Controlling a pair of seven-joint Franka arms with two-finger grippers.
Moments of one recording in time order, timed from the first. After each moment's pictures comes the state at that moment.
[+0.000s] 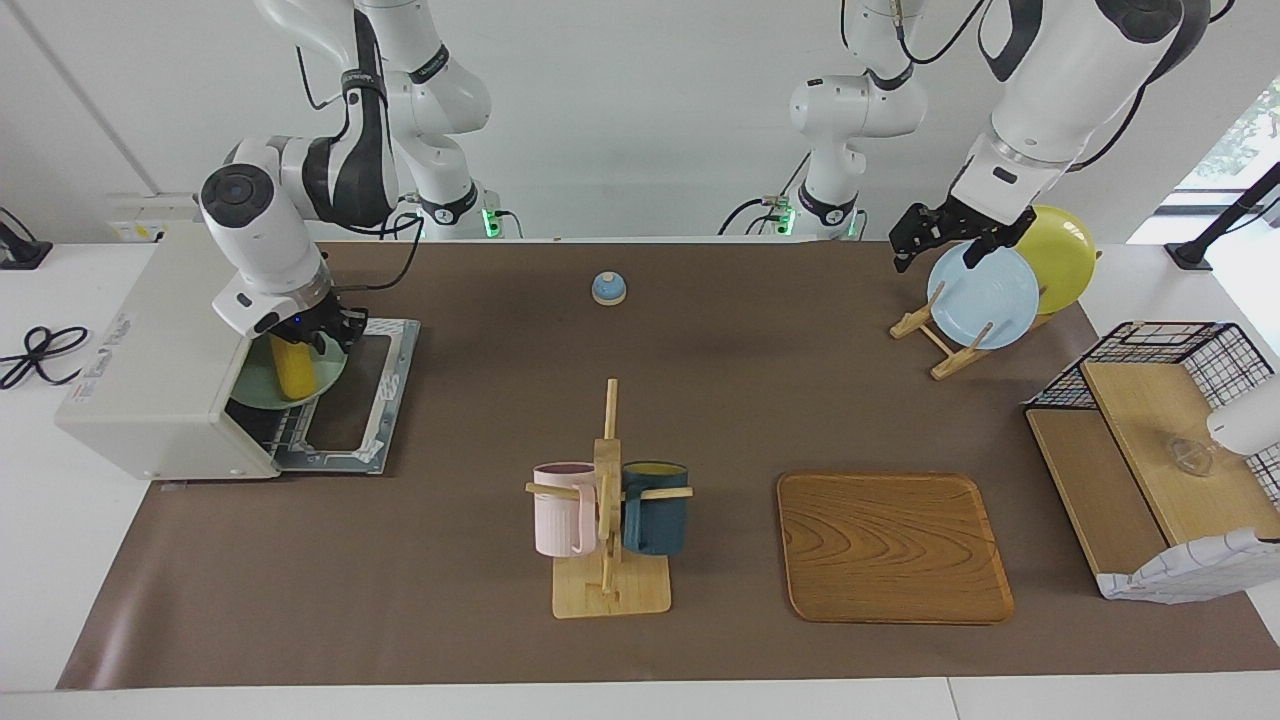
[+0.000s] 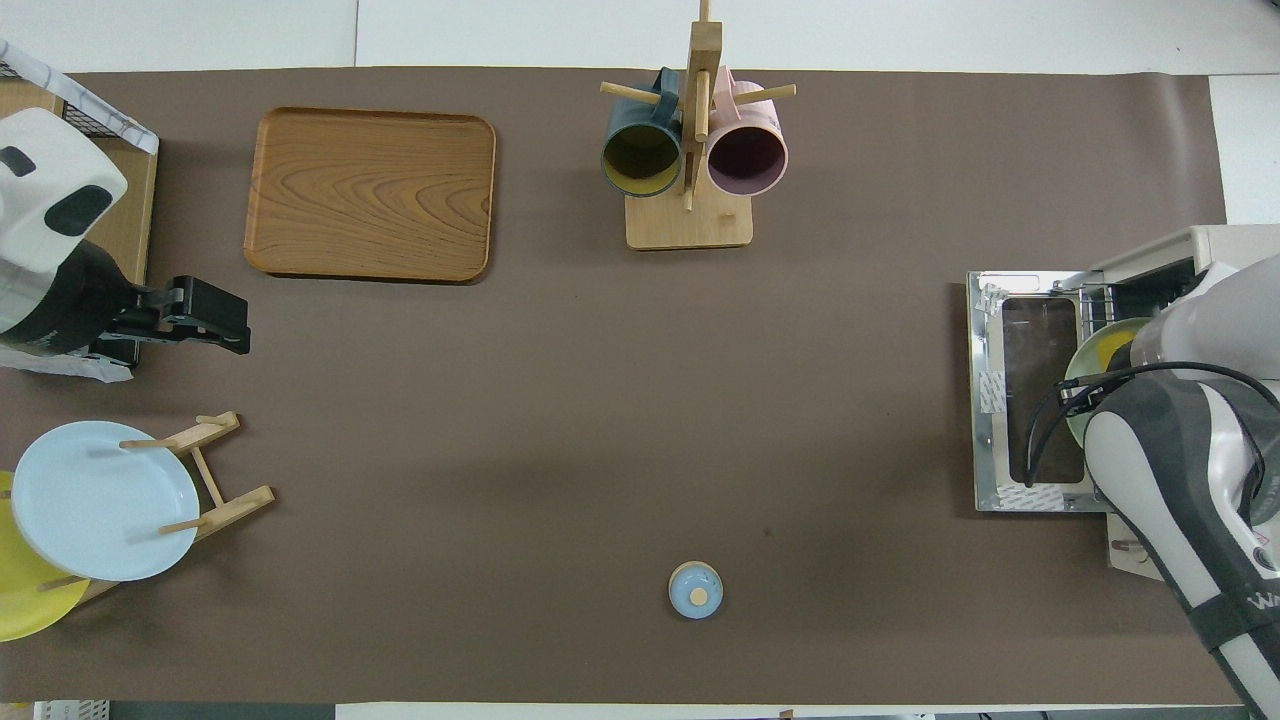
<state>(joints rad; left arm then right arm) -0.10 -0.01 -0.09 -1.59 -0.04 1.48 -0.19 0.02 -0.04 -0.08 -2.13 -0.16 1.95 -0.11</state>
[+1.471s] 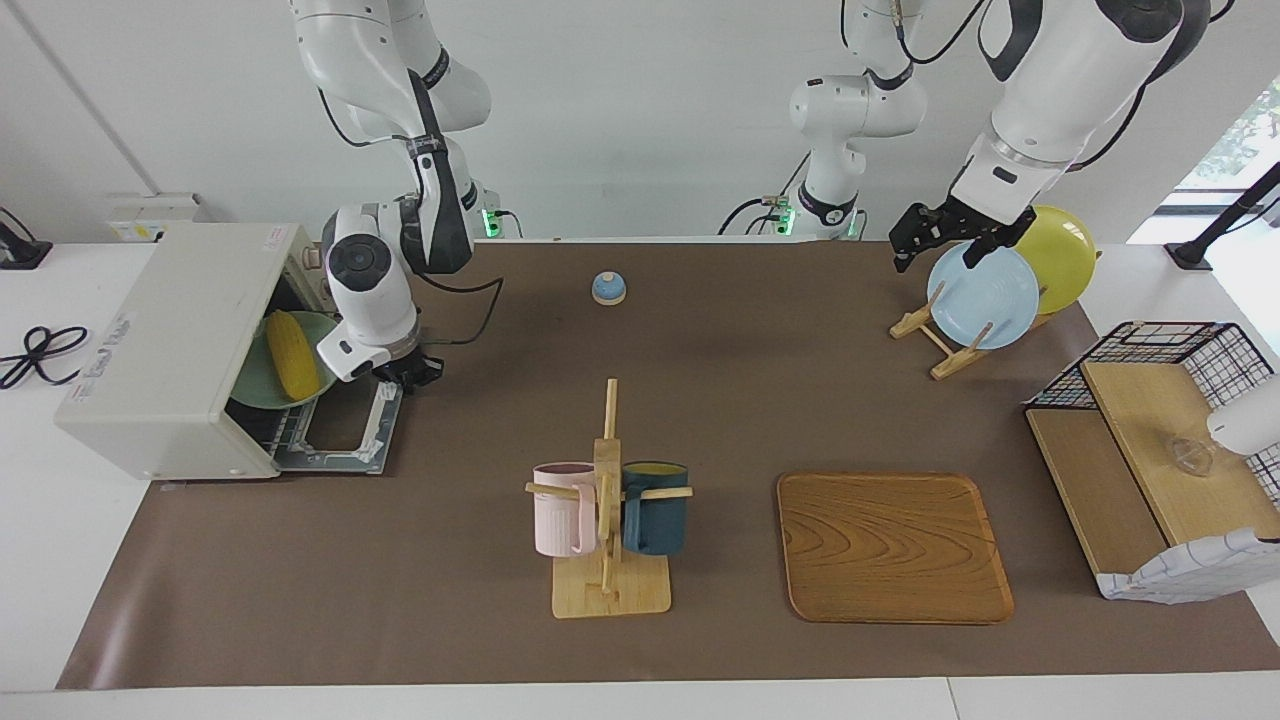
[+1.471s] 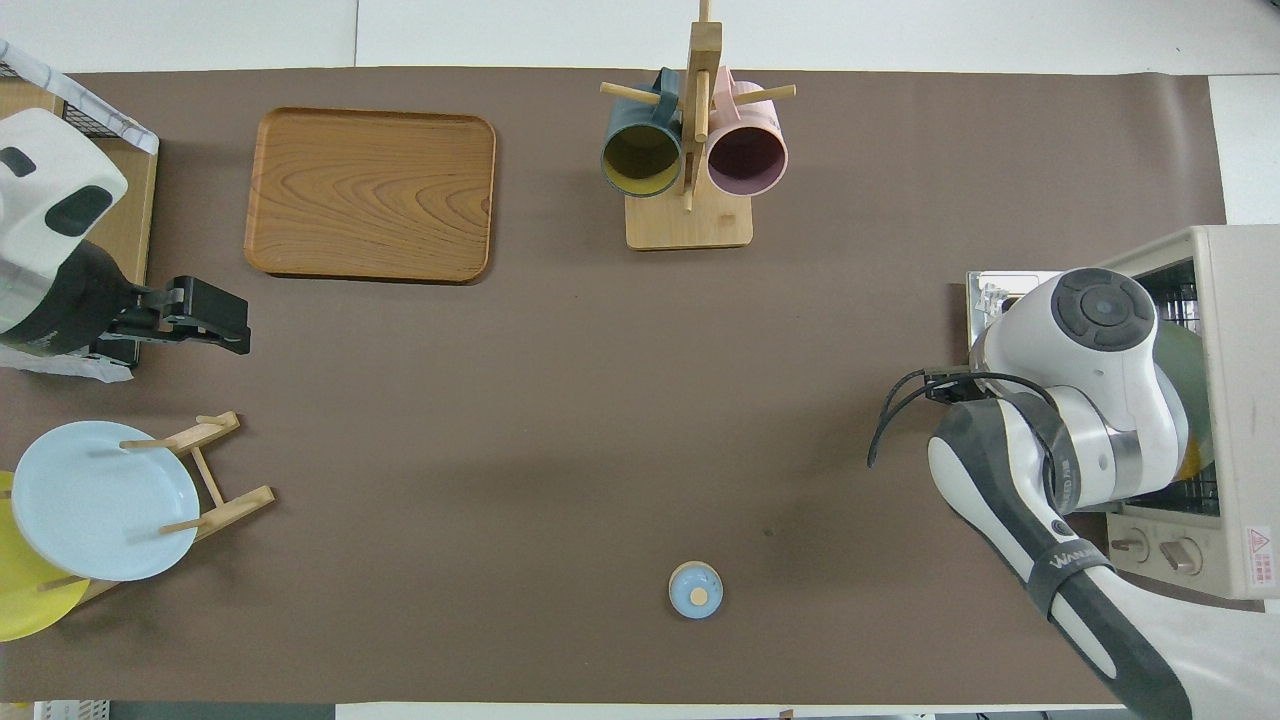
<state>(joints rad) -0.10 -0.01 -0.09 -1.59 -0.04 1.48 -0.19 0.15 0.12 -0.08 -2.26 -0.15 2.24 0.21</state>
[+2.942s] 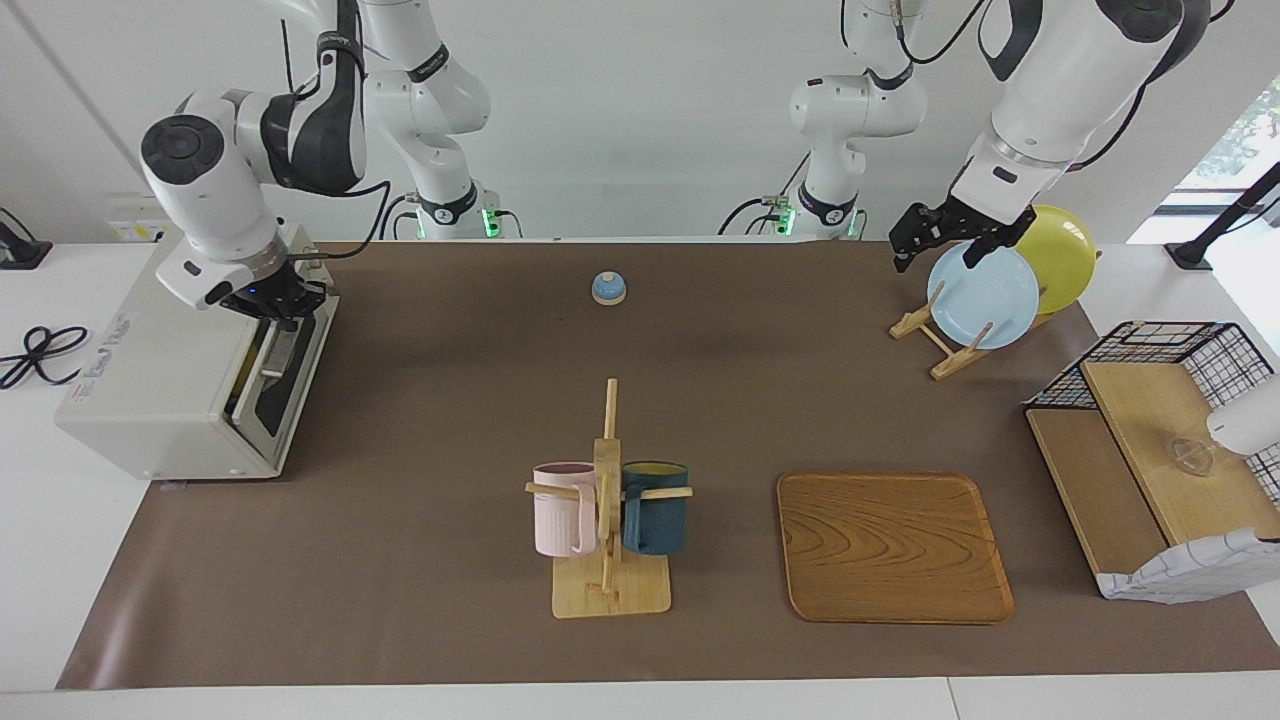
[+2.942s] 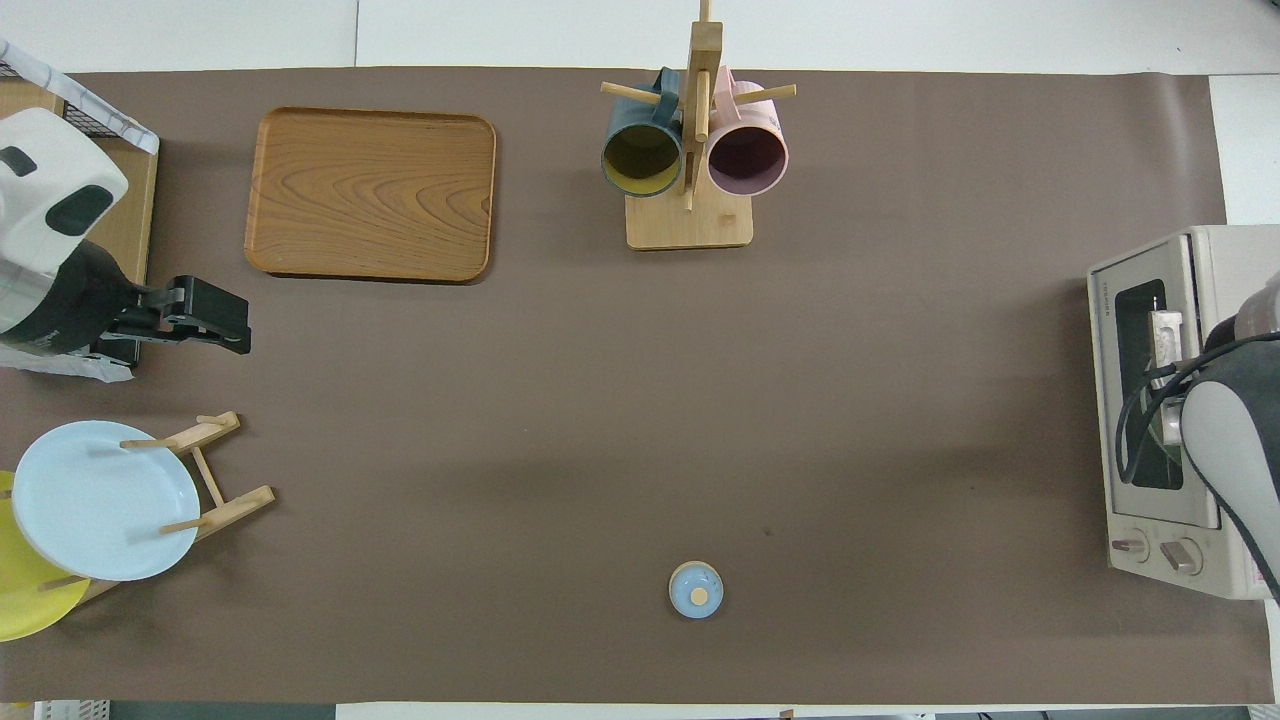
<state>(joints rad) -0.10 -0.01 -0.09 -1.59 -0.04 1.48 -0.19 -0.07 -0.06 -0.09 -2.02 -0.22 1.82 -0.23</state>
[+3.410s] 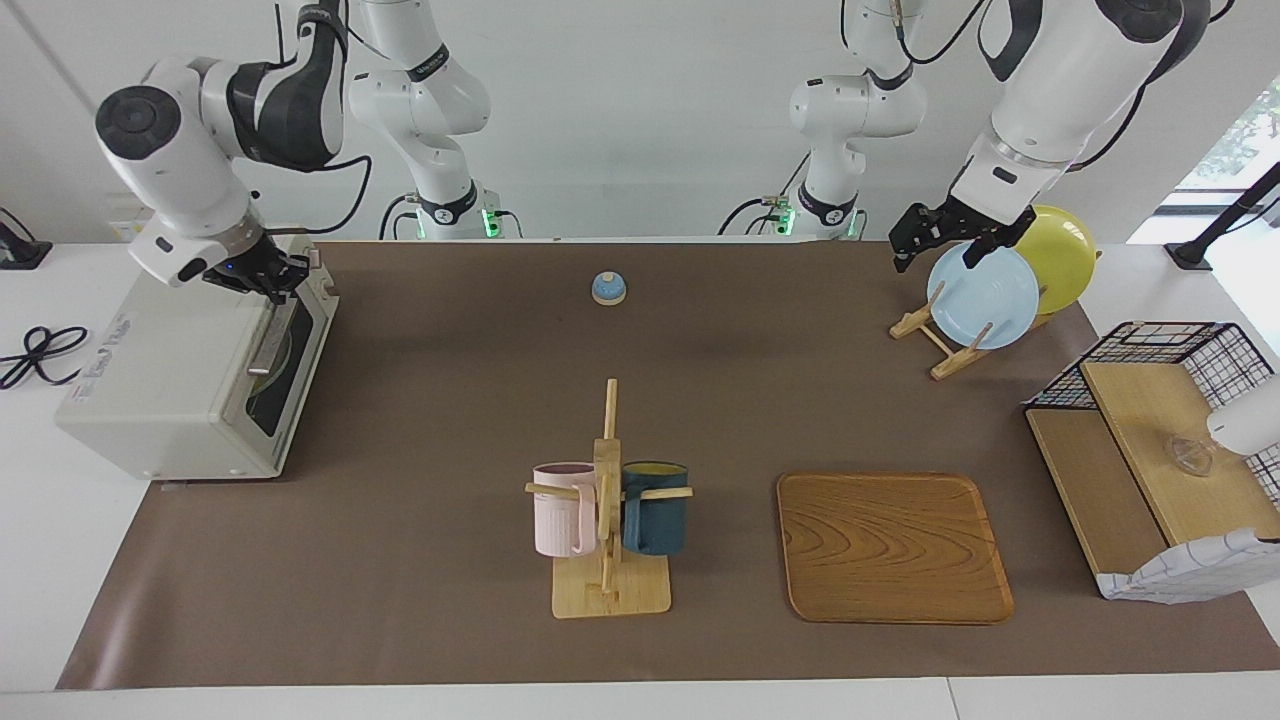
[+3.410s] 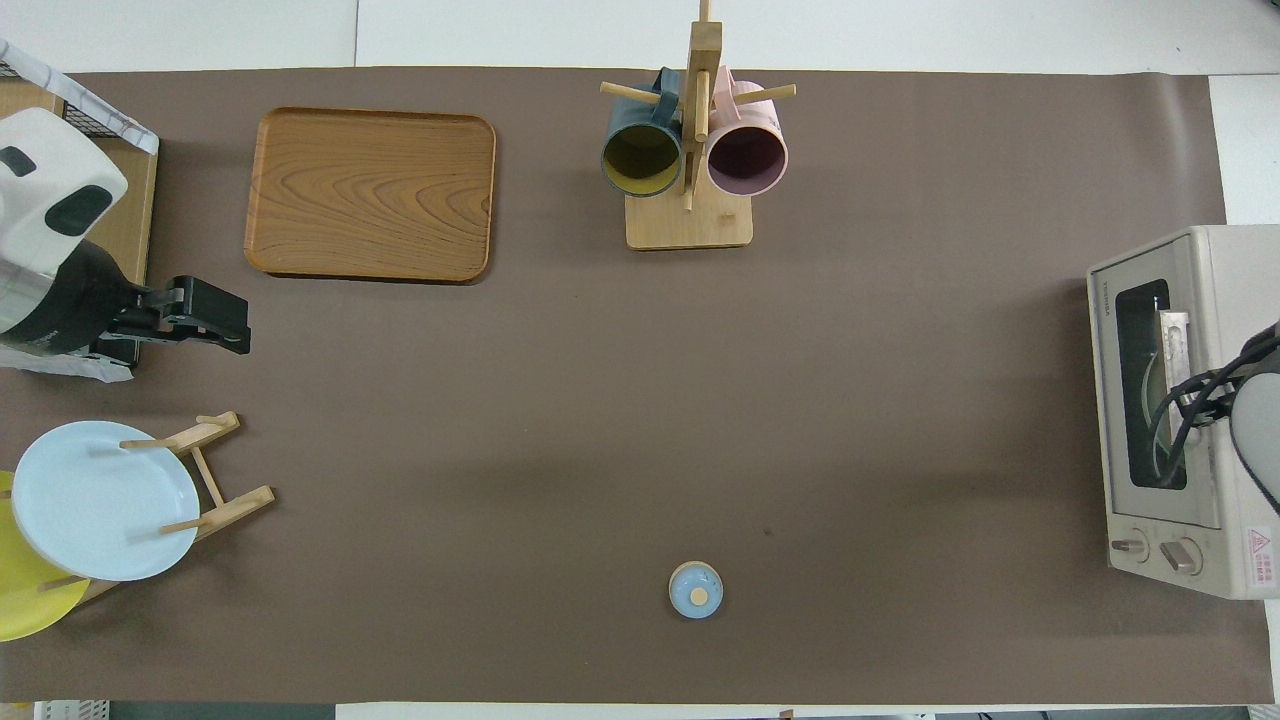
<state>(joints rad) -0.10 -0.01 -0.09 -1.59 -0.04 1.48 -0.19 -0.07 -0.09 -0.09 -1.87 -0.17 1.57 -0.24</state>
